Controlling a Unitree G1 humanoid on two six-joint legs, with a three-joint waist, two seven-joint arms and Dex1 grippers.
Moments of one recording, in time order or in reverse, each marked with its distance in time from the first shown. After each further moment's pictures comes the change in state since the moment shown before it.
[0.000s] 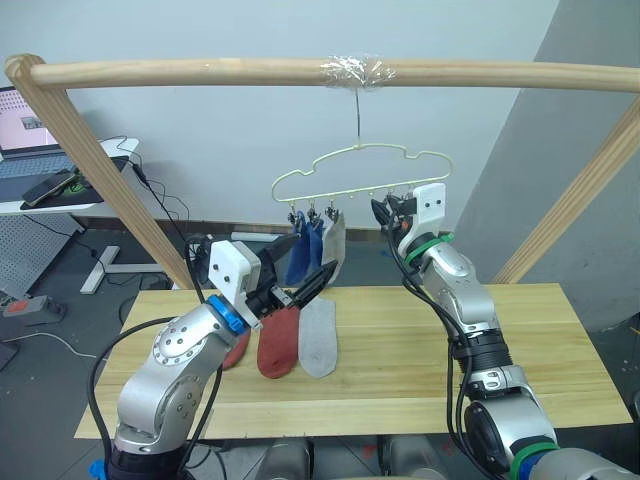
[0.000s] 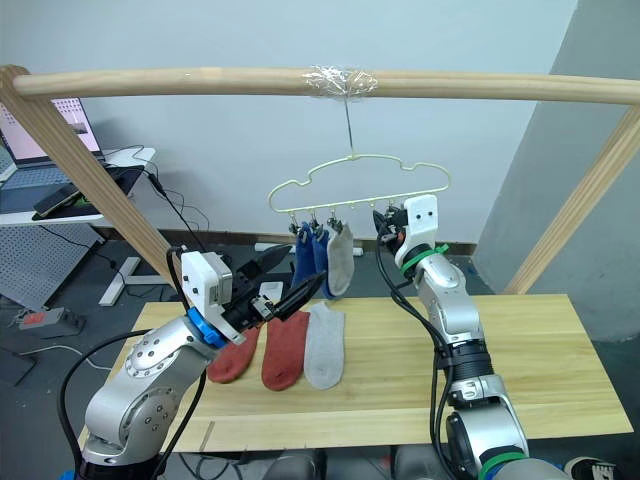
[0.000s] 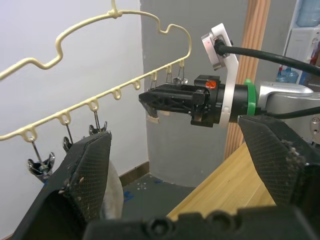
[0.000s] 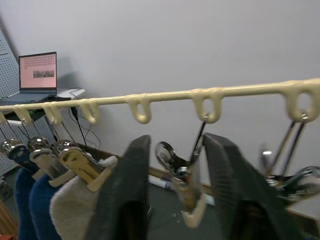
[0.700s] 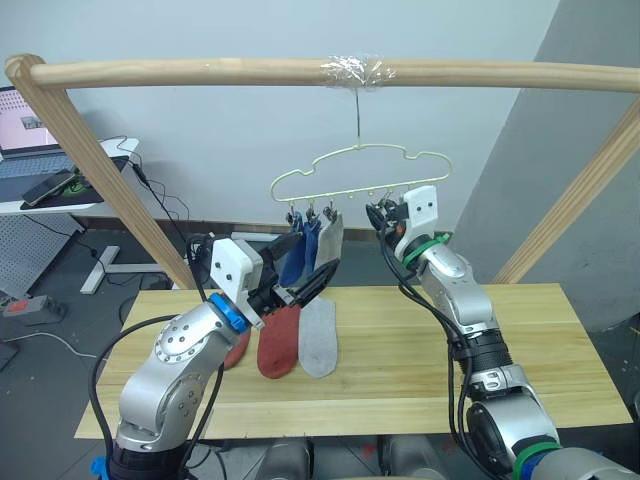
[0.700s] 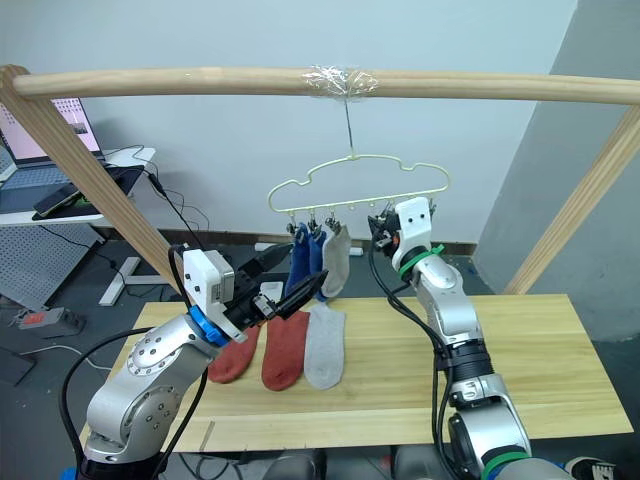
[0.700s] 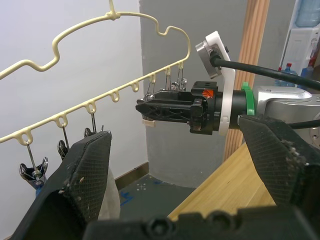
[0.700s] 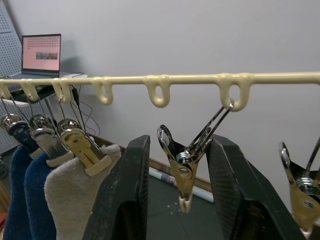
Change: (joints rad) left arm -0.011 0.000 -0.007 0.000 -0.001 0.008 0.008; right arm 0.001 -0.024 0.041 0.014 -0.054 0.002 0.016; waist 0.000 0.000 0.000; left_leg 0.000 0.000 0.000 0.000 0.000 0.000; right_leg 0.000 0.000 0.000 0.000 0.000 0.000
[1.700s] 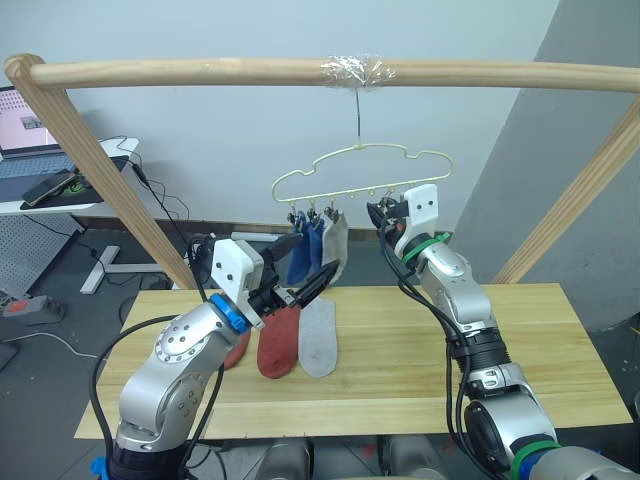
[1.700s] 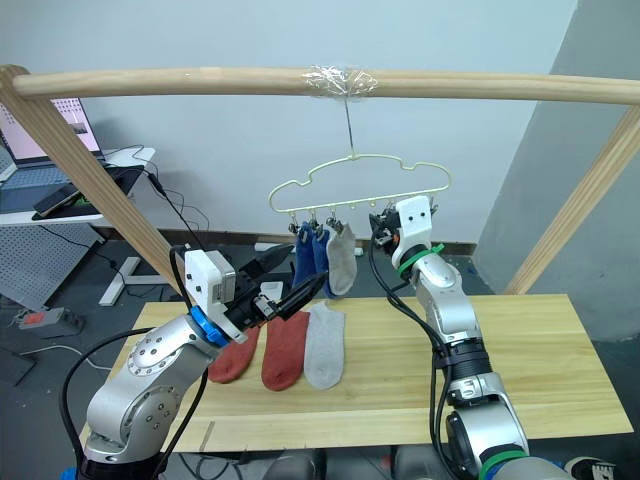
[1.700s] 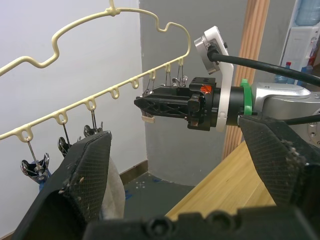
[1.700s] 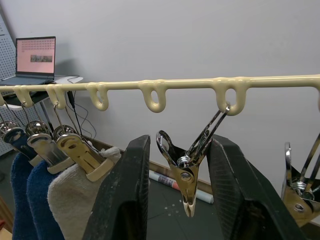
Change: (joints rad) left arm 0.000 0.000 0.000 0.000 0.000 0.007 0.000; right arm -0.009 0.018 -0.012 0.001 -0.002 -0.004 -0.018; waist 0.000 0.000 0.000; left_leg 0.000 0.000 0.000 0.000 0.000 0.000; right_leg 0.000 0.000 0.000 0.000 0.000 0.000
